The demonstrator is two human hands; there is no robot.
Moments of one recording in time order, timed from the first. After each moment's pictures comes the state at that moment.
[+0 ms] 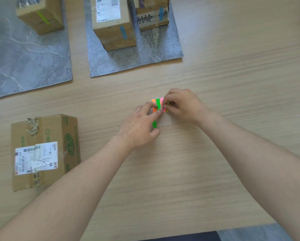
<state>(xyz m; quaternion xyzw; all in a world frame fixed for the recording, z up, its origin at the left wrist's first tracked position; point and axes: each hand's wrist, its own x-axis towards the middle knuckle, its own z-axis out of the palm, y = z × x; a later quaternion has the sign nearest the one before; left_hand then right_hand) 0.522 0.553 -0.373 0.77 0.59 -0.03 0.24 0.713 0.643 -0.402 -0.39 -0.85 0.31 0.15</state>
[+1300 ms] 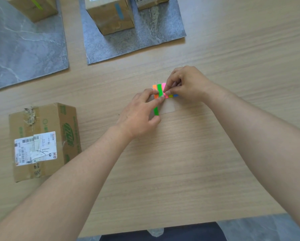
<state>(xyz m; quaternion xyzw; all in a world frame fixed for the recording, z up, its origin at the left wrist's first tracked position) 0.517 0.545 -0.386 0.76 0.60 0.03 0.24 0.714 0.656 -0.396 -0.46 -0.77 0.43 0.10</state>
